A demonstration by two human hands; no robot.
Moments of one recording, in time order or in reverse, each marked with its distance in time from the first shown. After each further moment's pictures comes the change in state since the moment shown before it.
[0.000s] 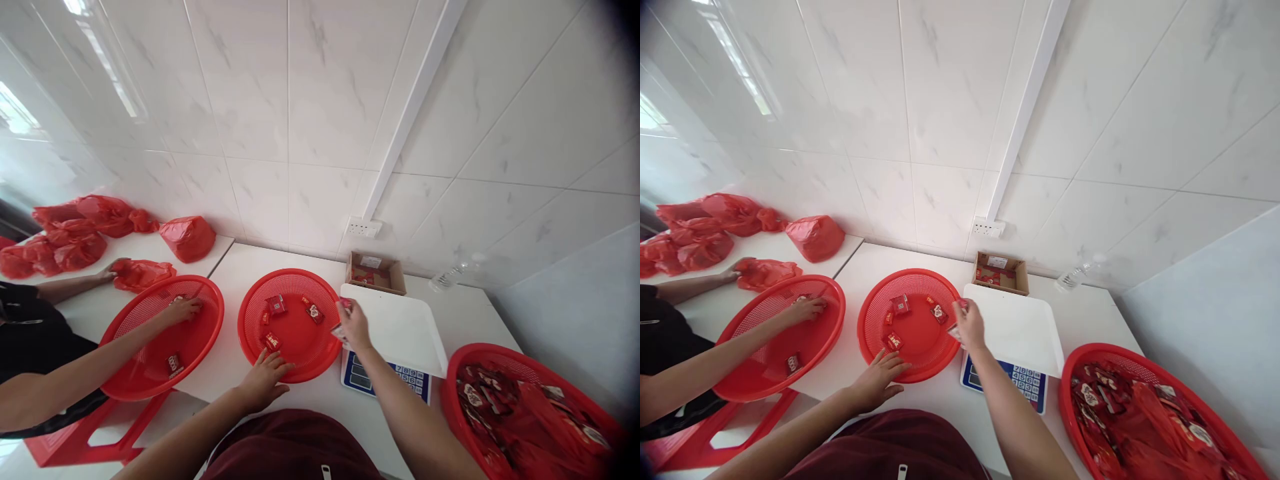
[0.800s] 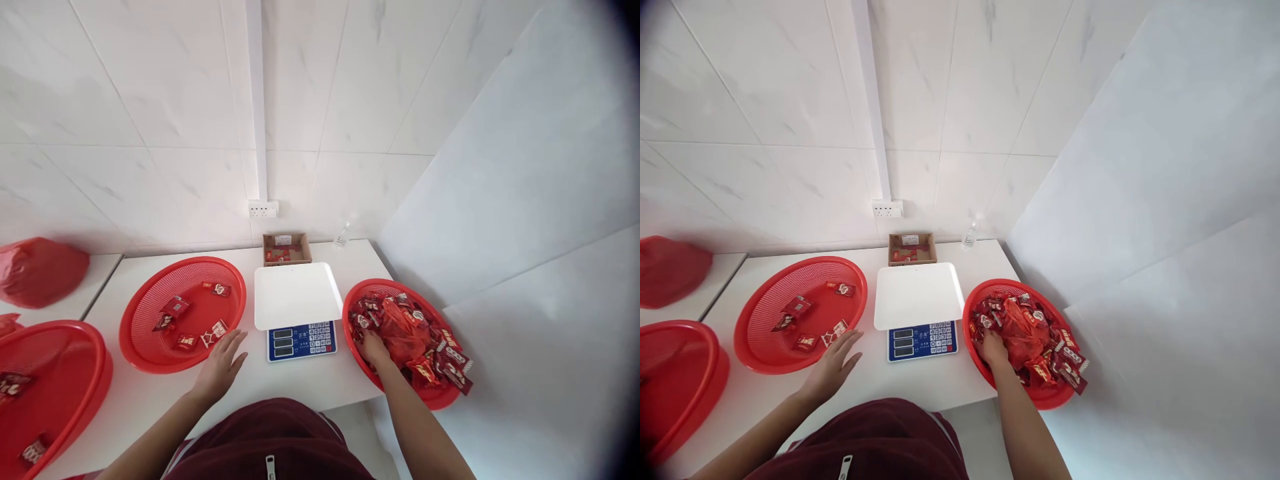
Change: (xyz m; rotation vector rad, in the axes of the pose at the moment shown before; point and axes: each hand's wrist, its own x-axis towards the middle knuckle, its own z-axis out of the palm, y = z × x) left_hand 0.083 0.057 0.019 0.021 0.391 0.157; right_hand -0.115 0.225 -0.206 -0.583 -0.102 0.613
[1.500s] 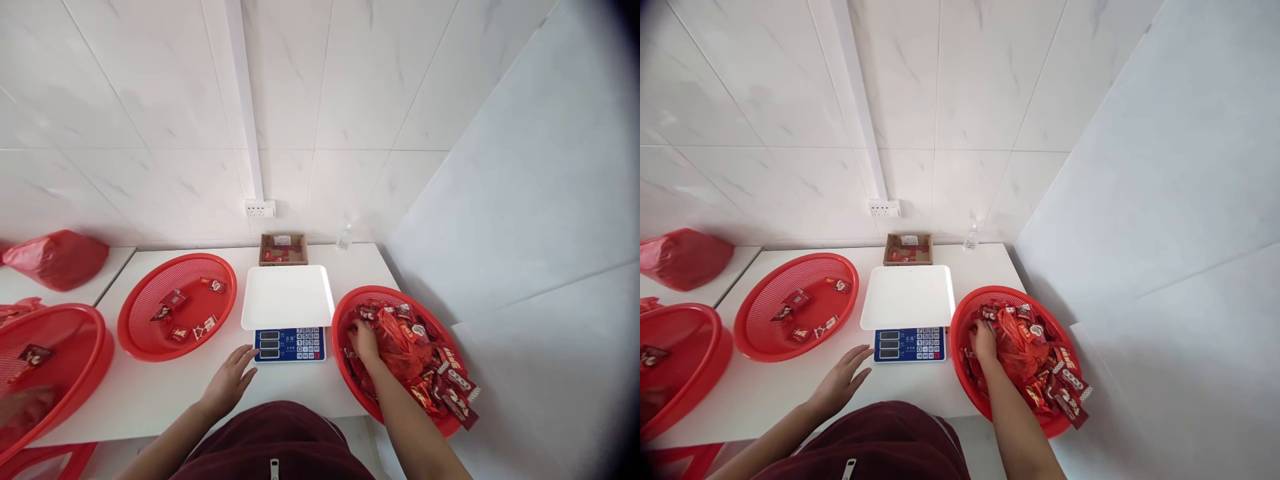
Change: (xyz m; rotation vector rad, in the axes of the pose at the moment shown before) left_hand -0.005 0.077 0.033 0.002 -0.102 -0.029; right_hand 0.040 0.002 -0.010 0.238 0.165 -0.244
